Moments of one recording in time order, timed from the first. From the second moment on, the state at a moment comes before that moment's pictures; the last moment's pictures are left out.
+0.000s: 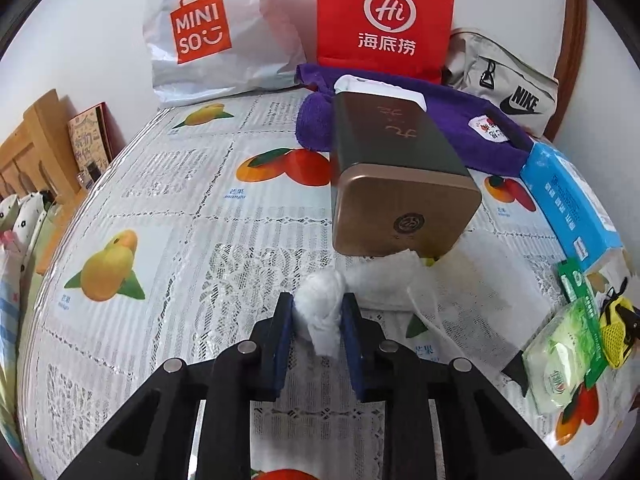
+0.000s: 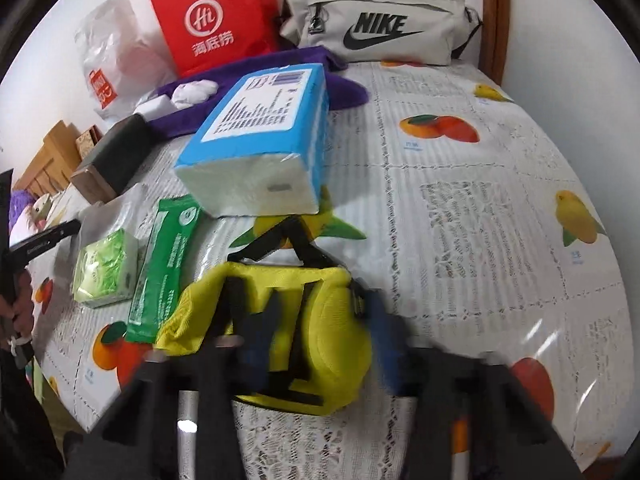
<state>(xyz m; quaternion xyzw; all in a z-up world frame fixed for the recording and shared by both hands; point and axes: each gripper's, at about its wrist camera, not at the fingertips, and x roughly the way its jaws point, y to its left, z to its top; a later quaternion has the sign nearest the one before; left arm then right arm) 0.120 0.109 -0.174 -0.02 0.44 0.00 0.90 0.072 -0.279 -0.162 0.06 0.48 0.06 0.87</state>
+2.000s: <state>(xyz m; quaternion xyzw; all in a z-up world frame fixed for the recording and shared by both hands) 0.216 0.100 -0.061 -0.08 0.39 0.01 0.92 0.256 -0.223 -0.050 0.04 0.37 0.15 0.92</state>
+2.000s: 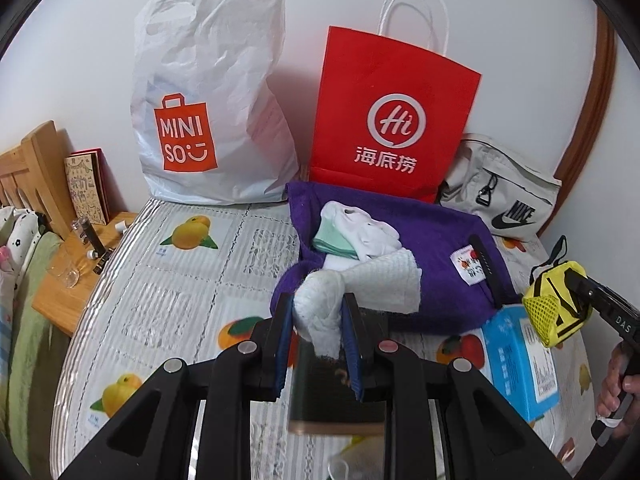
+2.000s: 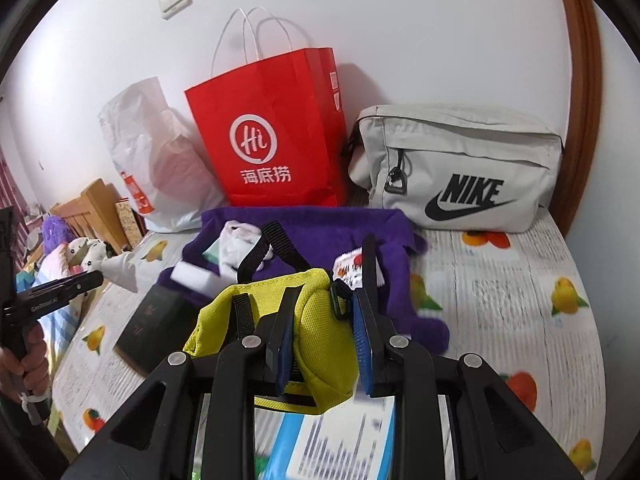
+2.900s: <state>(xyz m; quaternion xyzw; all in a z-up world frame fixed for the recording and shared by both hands) 0.323 0.086 -0.092 -0.08 0.43 -0.01 0.90 0.356 -0.184 -0.114 -0.01 0.43 0.13 0.89</state>
